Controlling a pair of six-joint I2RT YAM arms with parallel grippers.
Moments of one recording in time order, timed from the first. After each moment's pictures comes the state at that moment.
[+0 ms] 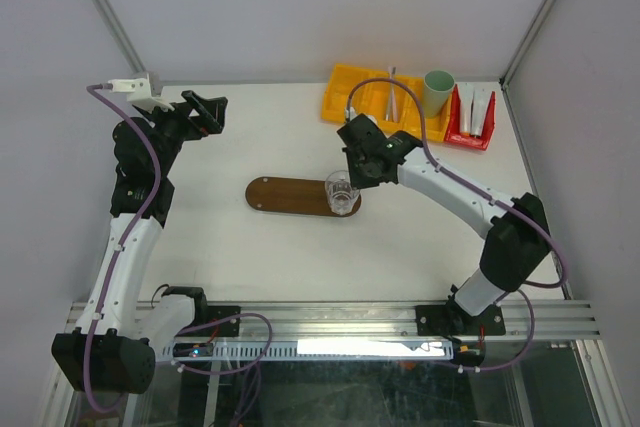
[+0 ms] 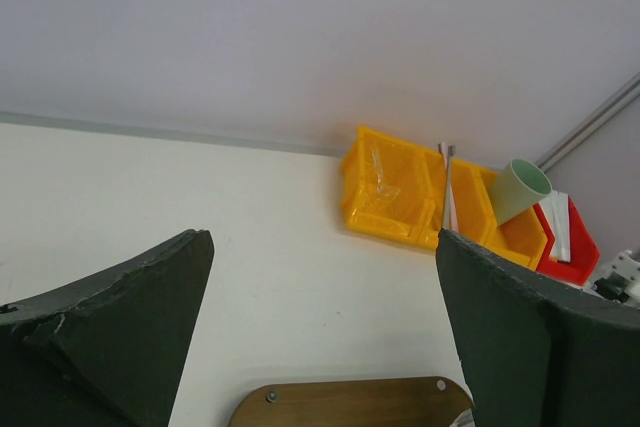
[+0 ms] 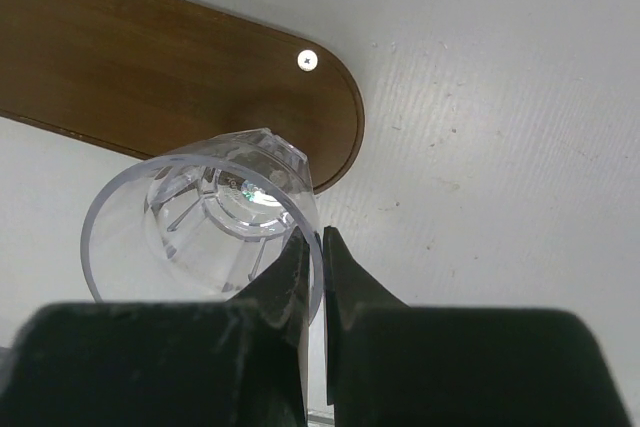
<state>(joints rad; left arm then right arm) -0.04 0.97 0.96 0.06 0.19 -0.39 0.75 1.59 1.39 -0.86 0.22 0.46</state>
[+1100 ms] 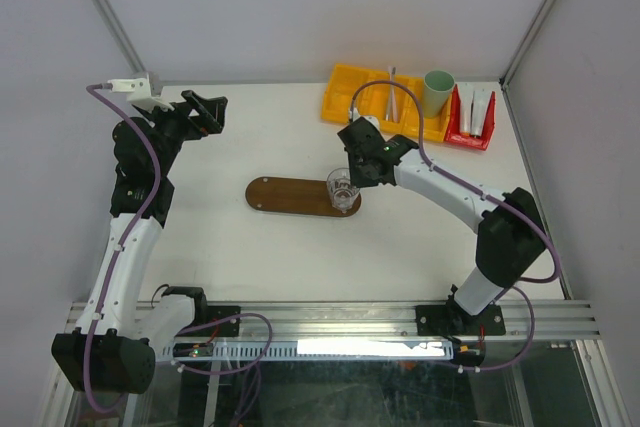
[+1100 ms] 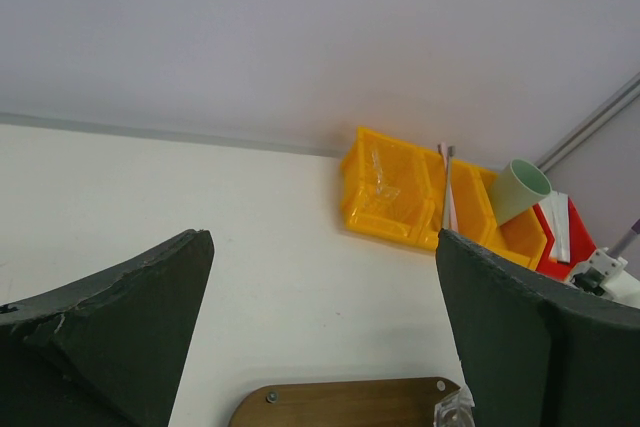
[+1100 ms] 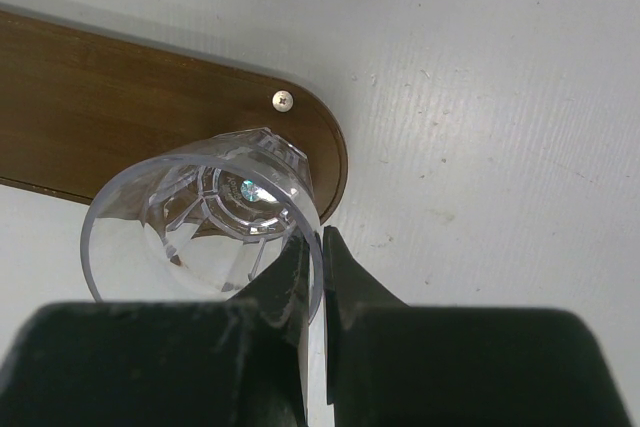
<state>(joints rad) -0.04 0.97 0.96 0.06 0.19 -0.39 0.73 1.63 1.33 -0.75 0.27 0.49</state>
